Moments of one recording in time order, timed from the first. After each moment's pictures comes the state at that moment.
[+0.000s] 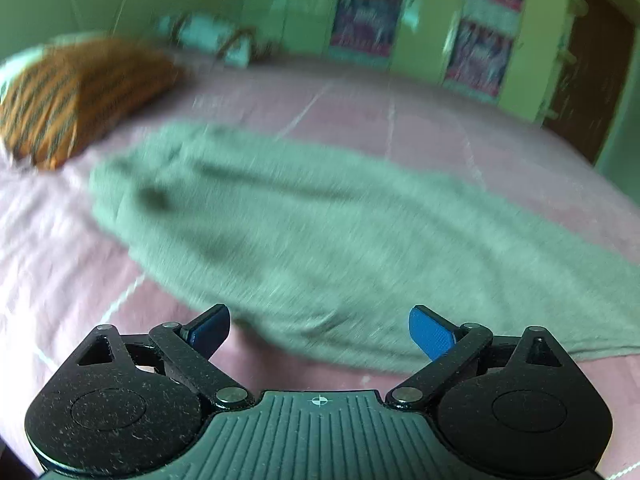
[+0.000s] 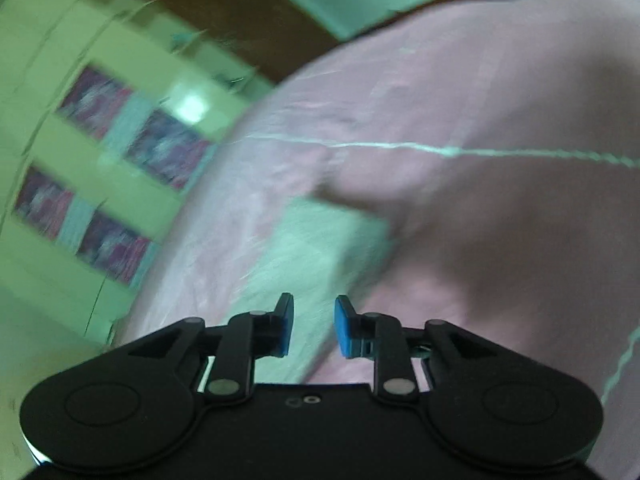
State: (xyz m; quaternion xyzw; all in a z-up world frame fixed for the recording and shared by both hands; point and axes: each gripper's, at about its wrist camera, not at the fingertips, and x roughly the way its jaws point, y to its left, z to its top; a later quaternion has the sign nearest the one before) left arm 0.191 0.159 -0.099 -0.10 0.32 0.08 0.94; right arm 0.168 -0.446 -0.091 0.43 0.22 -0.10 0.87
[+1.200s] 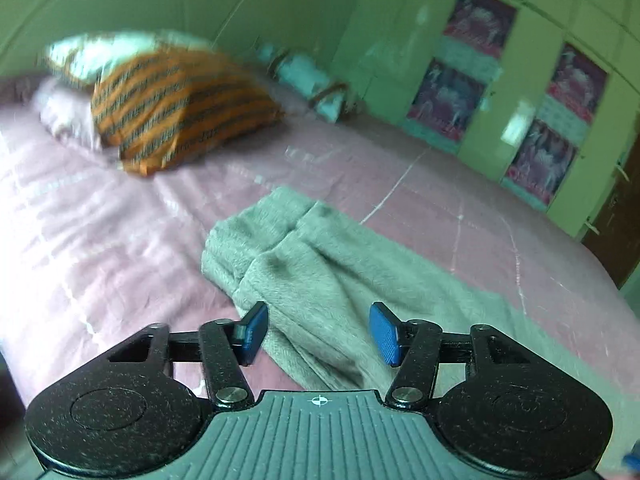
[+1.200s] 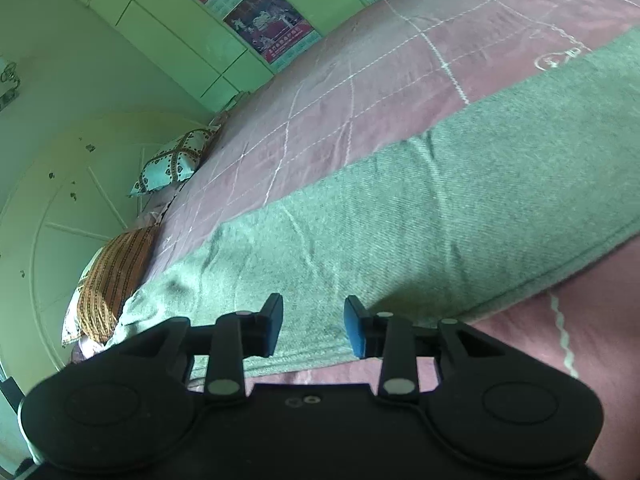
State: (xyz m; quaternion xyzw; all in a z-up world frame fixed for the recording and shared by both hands) left arm 0.176 0.251 -0.086 -0.23 0.27 0.18 0.92; right arm 0.232 -0.259 -0.087 0.29 0.38 0.17 0.86
